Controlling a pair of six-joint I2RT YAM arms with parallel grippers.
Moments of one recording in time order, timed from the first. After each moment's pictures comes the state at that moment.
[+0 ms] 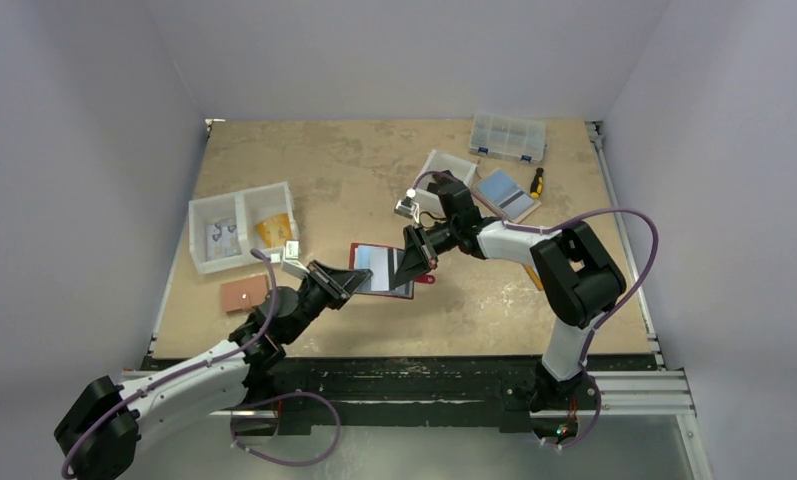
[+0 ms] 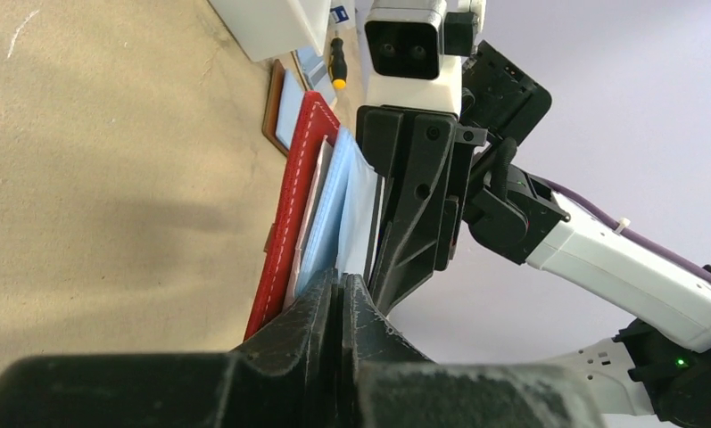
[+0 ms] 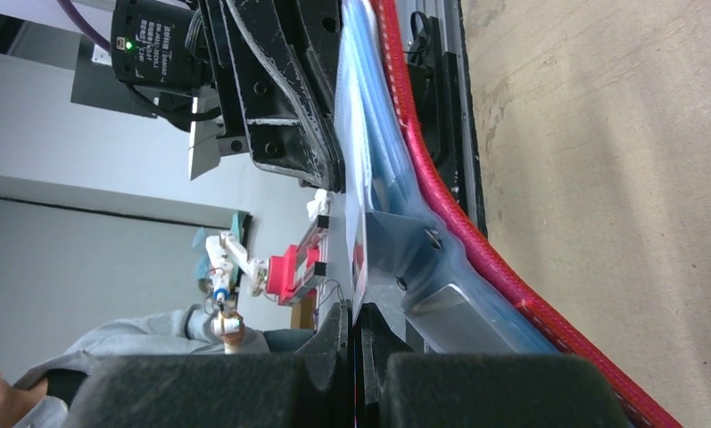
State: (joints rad) left arm -0.81 0.72 0.13 0.51 -0.19 -1.25; right arm 0.54 1.81 0.99 0.16 -1.41 0.59
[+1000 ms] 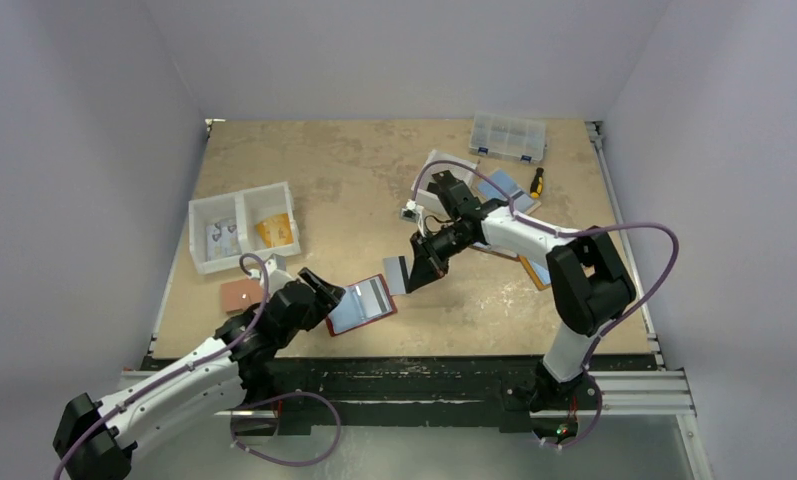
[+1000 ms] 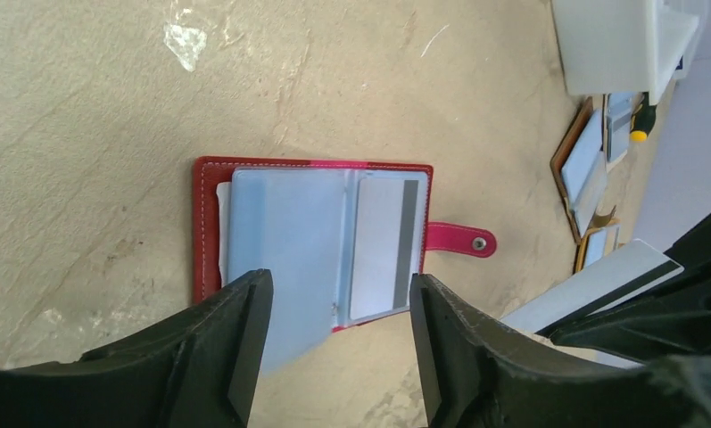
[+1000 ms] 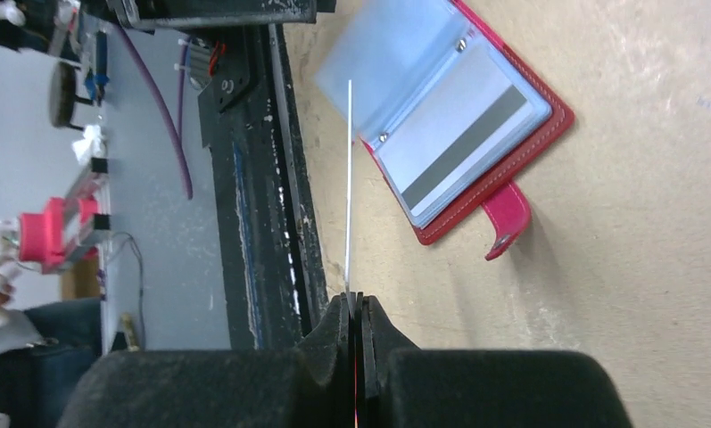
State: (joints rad) left arm -0.80 0.63 0.25 -0.33 -0.41 -1.33; right arm 0.54 1.77 1.12 -0.55 -1.00 -0.19
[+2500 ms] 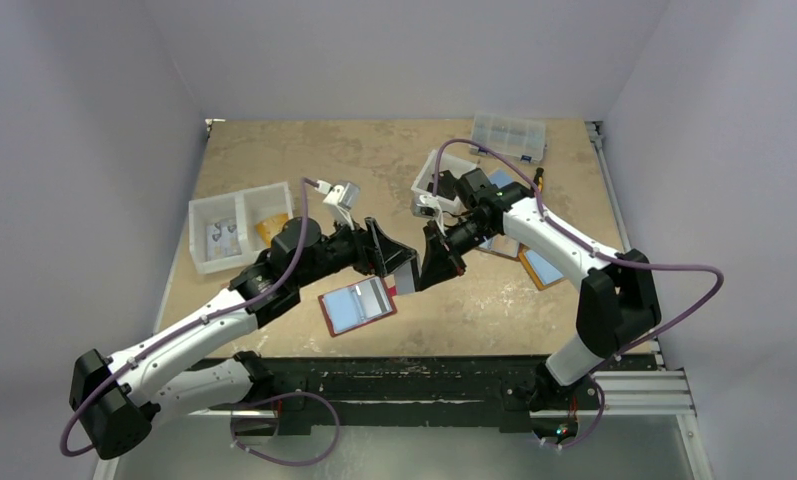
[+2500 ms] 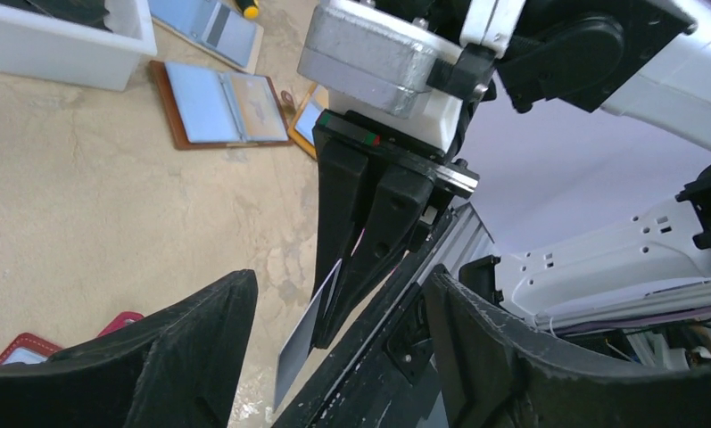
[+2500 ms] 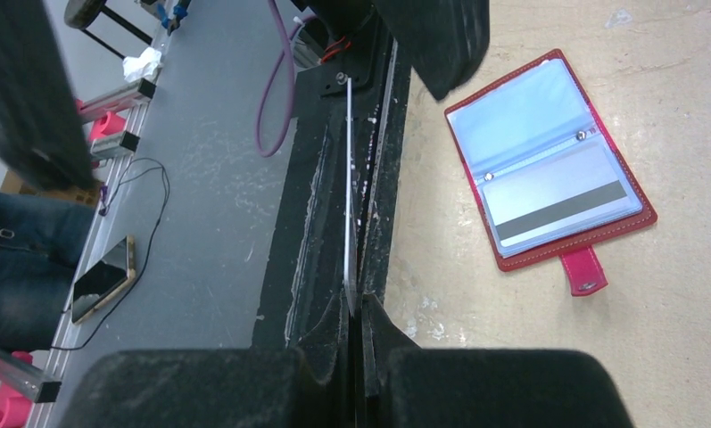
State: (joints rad) left arm -0.80 0.96 0.77 0.05 0.17 -0.70; right arm 0.51 1.60 1.25 -0.98 -1.18 -0.70
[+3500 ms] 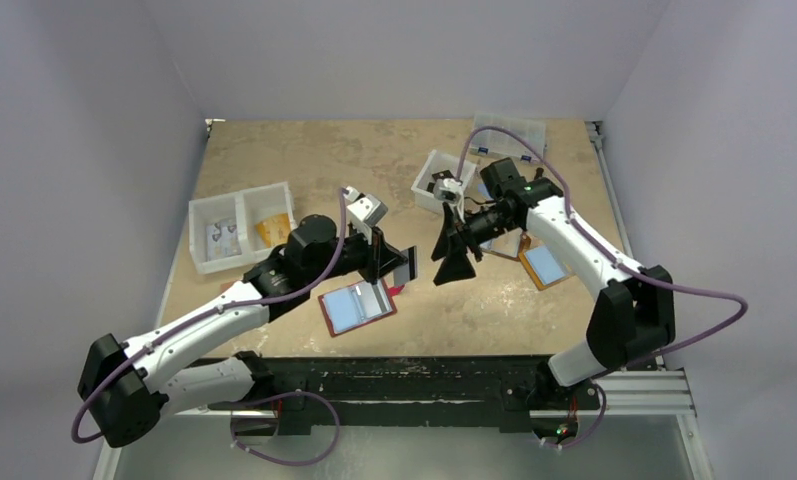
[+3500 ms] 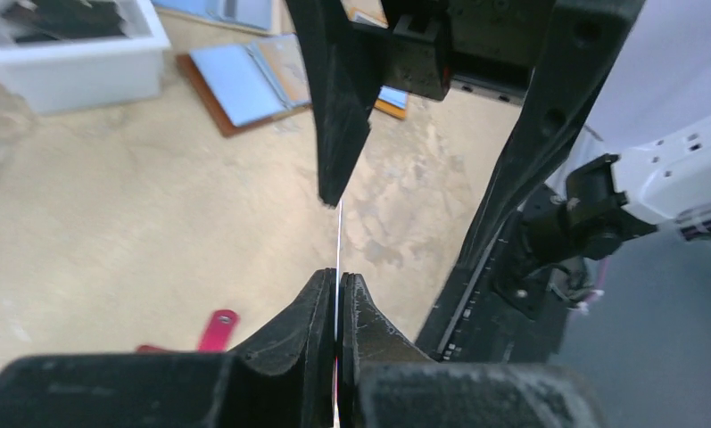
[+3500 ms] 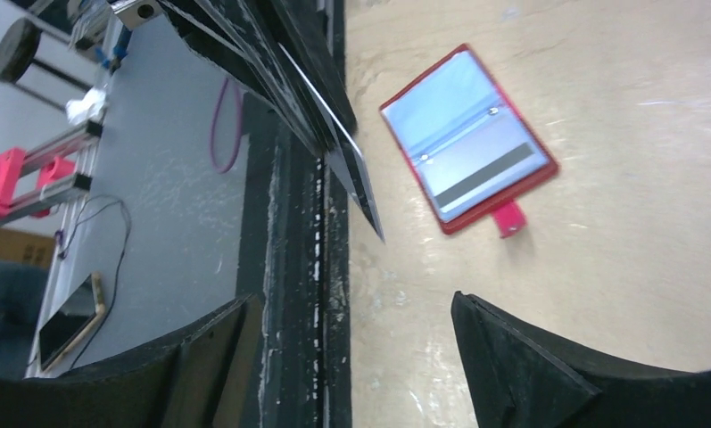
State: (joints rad) left arm -0.79 1.07 0.75 0.04 0.30 -0.37; right arm 0.42 1.53 1.25 -0.97 -1.12 -0.64
